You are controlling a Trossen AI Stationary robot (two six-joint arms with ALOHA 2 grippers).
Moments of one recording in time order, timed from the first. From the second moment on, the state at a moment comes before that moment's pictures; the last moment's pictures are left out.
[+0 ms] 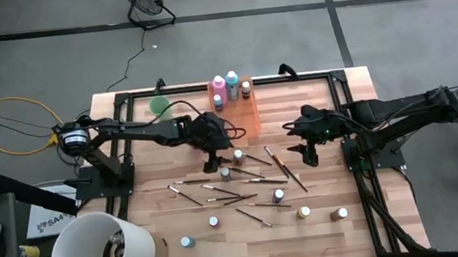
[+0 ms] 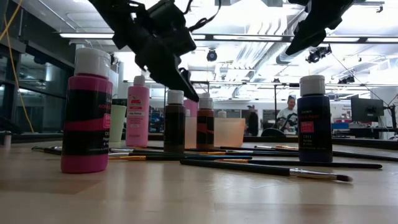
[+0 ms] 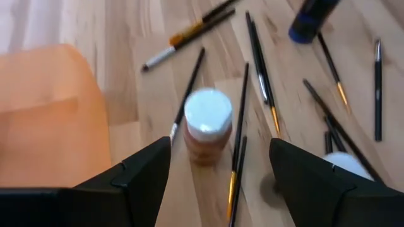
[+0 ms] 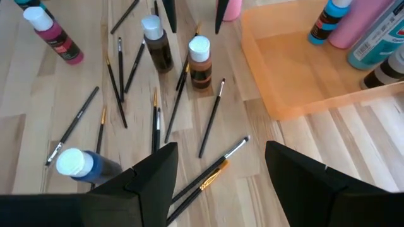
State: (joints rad) left arm 0.18 1.62 1.01 -0.14 0.27 0.29; right arm 0.05 0.99 0.88 -0.68 0.15 0.21
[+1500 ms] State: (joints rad) left arm 0.18 1.71 1.01 0.06 0.26 0.26; right arm 0.05 0.99 0.88 -0.68 0.16 0.21
